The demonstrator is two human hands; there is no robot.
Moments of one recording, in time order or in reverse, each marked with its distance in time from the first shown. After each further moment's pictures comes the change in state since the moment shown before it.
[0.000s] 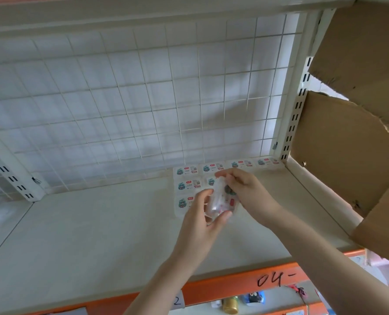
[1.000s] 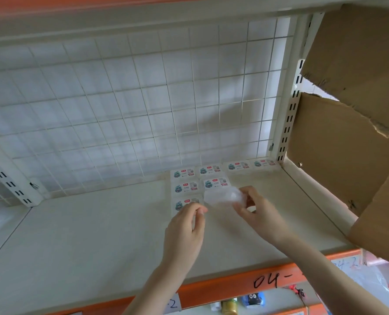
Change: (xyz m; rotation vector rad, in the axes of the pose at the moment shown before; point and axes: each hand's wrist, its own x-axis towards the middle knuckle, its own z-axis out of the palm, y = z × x) left_hand -0.005 -0.013 -0.007 0.230 0.195 0.076; right_hand -0.027 0.046 -0.022 -0.377 0.107 -0.079
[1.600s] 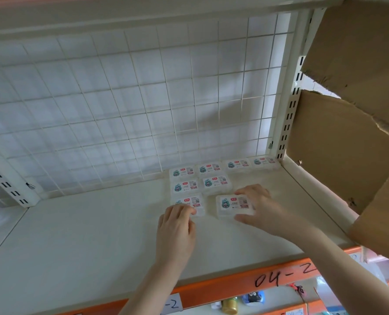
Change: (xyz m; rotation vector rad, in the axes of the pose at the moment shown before) left_hand 0.003 -0.028 0.001 0.441 0.033 0.156; right_hand 0.017 0.021 -0.016 -0.393 -0.243 -0.019
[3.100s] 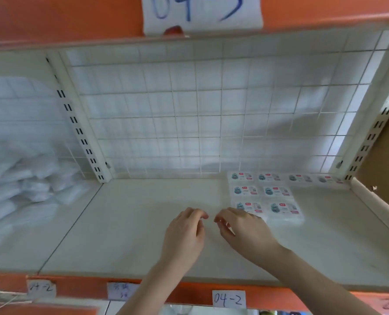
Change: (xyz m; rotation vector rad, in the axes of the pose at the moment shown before) left_hand -0.029 -0.077 -0.077 -0.060 -0.057 -0.172; right_hand 0.012 -0.151 0.090 -0.186 0.123 -0.414
